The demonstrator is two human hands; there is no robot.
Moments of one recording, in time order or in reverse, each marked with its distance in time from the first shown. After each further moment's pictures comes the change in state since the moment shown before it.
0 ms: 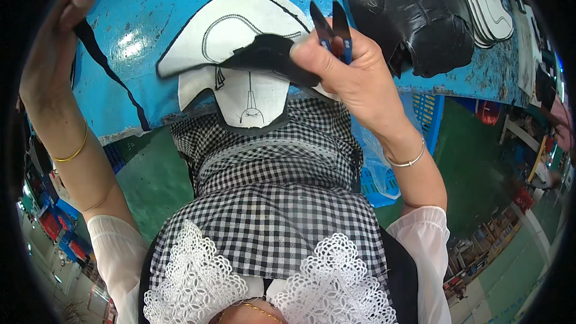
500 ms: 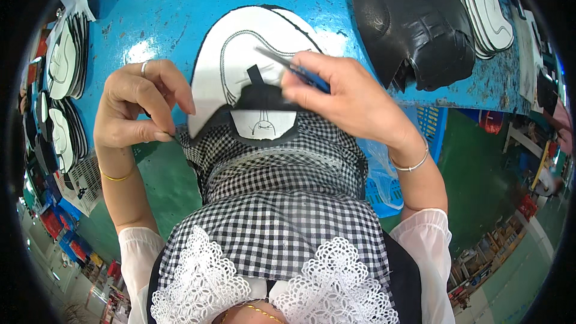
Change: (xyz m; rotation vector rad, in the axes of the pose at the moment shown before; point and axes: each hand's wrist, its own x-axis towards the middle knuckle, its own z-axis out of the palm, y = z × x) left_hand -0.060 0.038 0.080 -0.606 -0.437 0.004; right_hand 0.015 -0.022 0.007 -0.560 -0.418 -0.087
